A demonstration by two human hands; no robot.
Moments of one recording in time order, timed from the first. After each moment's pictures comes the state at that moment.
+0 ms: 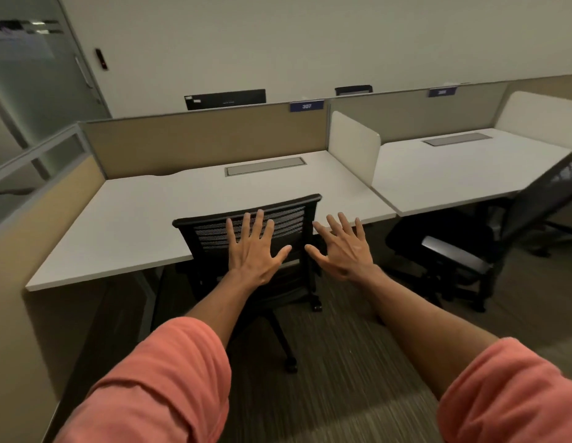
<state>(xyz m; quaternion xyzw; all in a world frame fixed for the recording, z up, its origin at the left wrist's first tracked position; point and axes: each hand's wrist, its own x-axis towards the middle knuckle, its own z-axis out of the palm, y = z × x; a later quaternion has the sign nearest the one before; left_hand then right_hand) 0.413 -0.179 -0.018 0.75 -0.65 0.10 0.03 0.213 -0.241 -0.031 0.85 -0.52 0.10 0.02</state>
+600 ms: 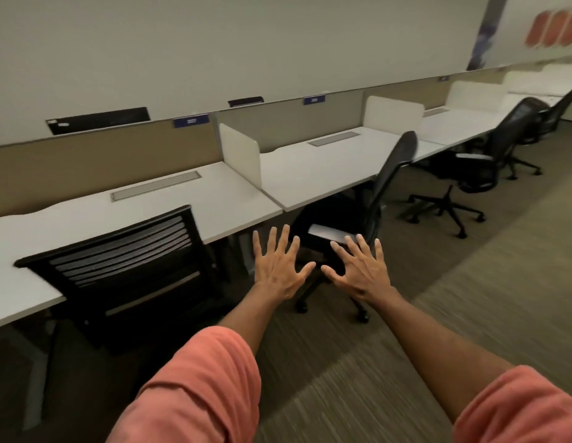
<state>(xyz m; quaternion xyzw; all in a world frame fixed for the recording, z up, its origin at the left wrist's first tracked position) 0.095 -0.168 -0.034 0.61 -0.79 0.09 0.04 -0.103 -0.154 -0.058 0.72 -0.68 0.09 0.04</state>
